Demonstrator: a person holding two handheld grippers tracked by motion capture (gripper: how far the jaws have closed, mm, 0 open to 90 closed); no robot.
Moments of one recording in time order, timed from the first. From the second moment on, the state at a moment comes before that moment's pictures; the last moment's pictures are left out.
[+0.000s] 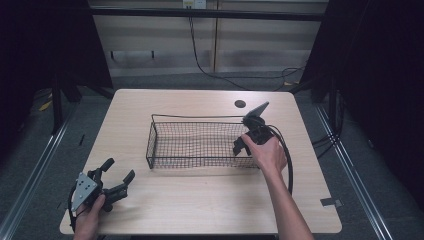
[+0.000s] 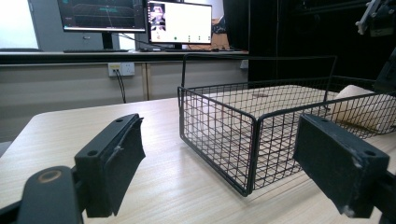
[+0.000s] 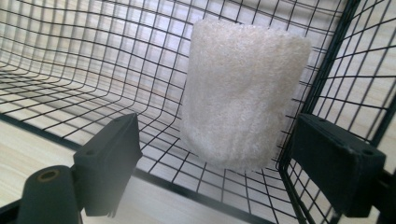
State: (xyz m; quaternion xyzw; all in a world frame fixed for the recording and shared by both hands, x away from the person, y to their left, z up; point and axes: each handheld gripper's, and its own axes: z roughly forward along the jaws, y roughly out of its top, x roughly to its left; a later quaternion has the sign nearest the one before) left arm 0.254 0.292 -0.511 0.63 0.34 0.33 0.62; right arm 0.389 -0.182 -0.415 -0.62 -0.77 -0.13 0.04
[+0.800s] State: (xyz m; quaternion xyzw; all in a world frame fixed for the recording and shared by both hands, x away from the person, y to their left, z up) left arm 0.254 0.292 -0.511 0.63 0.34 0.33 0.62; right arm 0.357 -0.186 -0.390 -0.54 -0.80 -0.26 0.03
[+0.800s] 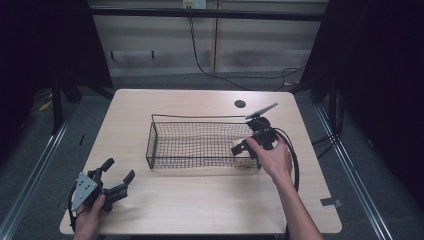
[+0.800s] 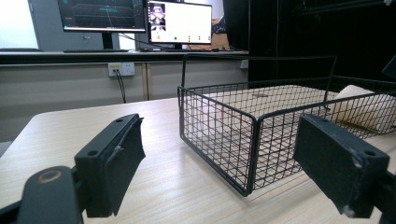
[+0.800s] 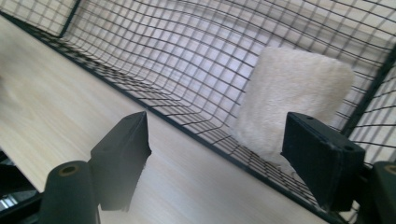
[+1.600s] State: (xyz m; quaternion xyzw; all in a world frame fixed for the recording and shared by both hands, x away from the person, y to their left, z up) left arm 0.254 0.292 -0.511 0.63 0.34 0.33 0.62; right arm 0.302 -0.197 -0.391 -0.51 -0.80 -0.32 -0.02
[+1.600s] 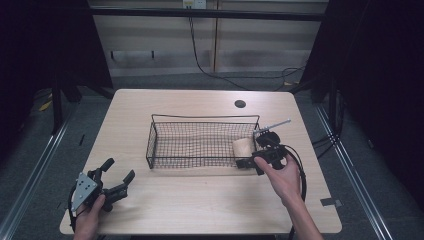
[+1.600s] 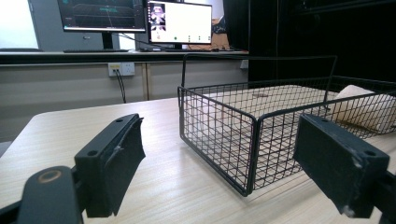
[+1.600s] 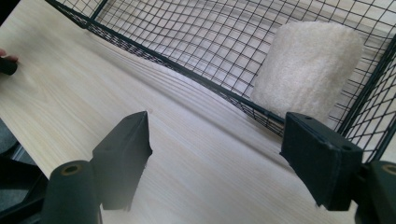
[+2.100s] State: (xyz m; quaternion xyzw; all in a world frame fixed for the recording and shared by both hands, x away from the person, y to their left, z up) left arm 0.254 0.292 -0.511 0.63 0.34 0.33 0.62; right arm 0.266 -0.193 -0.408 -0.50 -0.81 -0.31 -0.03
